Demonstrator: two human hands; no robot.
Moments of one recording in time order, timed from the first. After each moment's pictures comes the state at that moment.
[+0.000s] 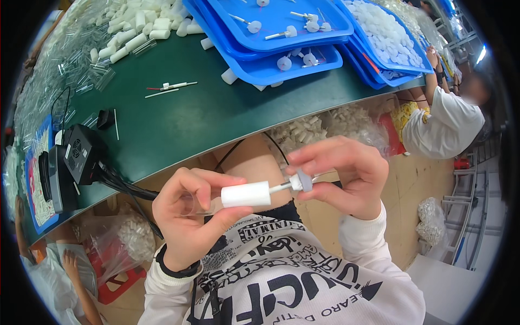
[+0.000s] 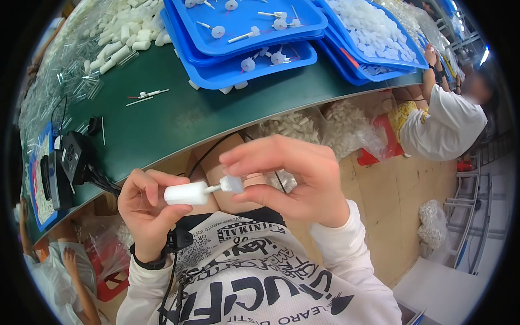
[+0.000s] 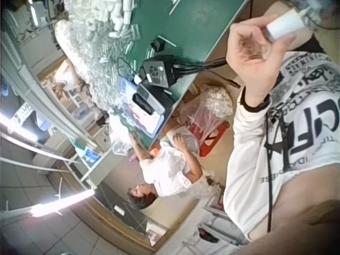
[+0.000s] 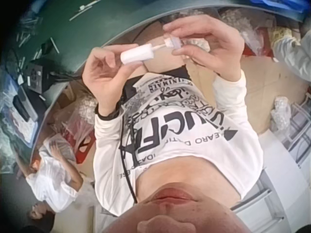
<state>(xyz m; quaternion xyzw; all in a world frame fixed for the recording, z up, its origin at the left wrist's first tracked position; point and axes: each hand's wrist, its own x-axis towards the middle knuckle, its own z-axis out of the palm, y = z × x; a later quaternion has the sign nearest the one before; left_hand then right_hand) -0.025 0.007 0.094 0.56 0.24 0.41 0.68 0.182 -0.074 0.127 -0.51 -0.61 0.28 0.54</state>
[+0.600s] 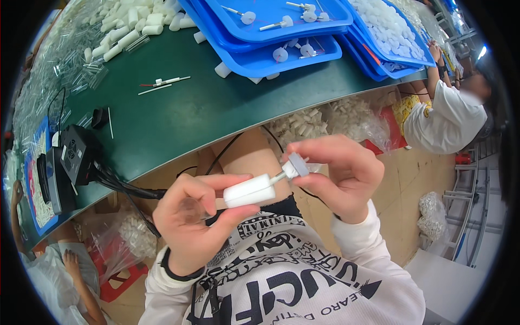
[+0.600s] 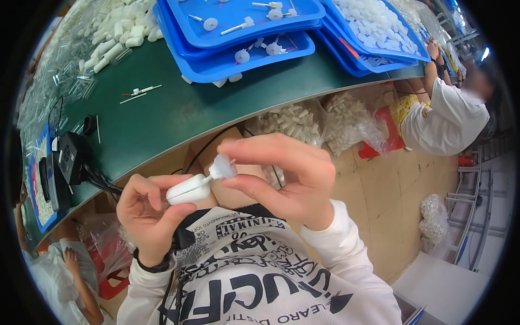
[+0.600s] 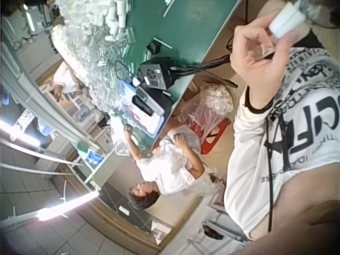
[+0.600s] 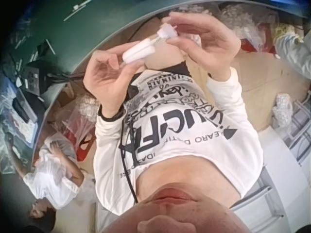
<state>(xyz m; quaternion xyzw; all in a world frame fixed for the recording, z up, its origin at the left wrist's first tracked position) -0.015 -0.004 0.098 0.60 0.26 0.42 0.63 0.172 -0.075 0.111 -0.51 -0.55 0.21 0.62</state>
